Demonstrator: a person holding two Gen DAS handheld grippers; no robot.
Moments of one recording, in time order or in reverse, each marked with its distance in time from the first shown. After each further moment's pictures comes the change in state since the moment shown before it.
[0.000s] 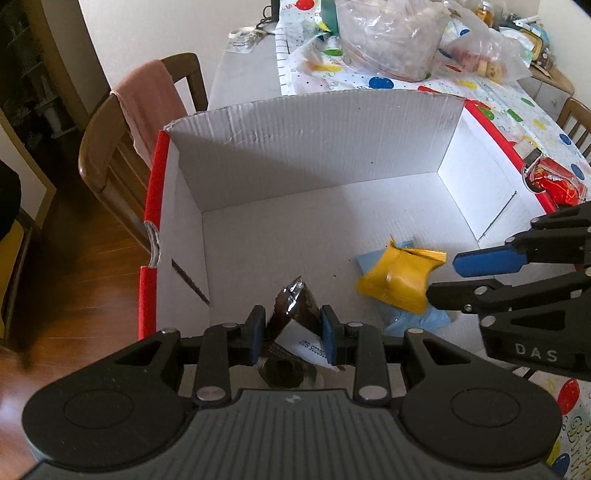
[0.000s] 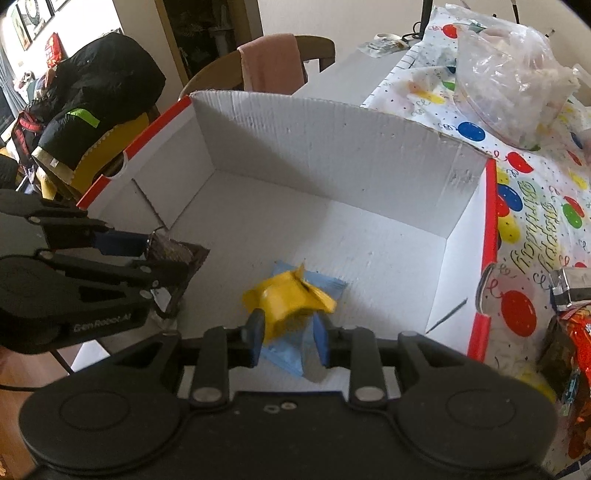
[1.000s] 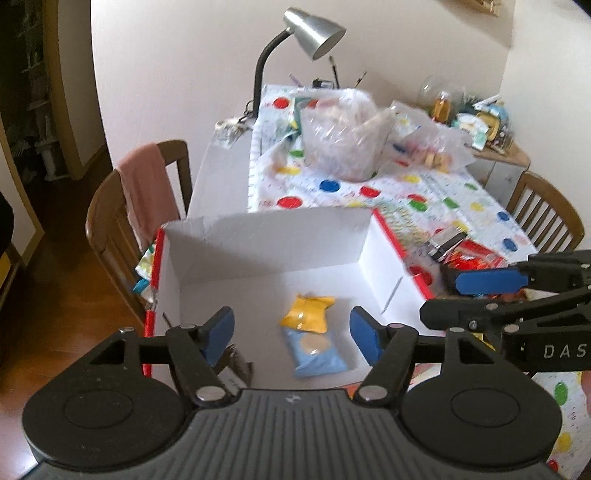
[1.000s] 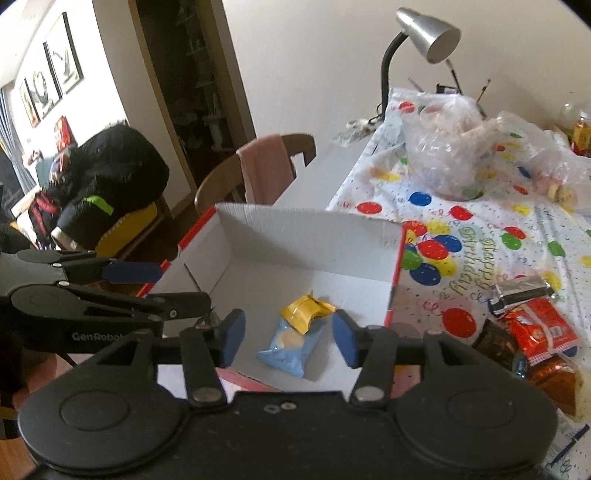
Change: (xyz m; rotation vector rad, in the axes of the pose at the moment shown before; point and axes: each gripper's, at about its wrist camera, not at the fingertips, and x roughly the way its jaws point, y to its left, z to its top) left arm -0.116 -0.038 -0.006 -0.049 -0.283 -0.096; right arm -0.127 -0.017 -0.029 0.104 -0.293 0.027
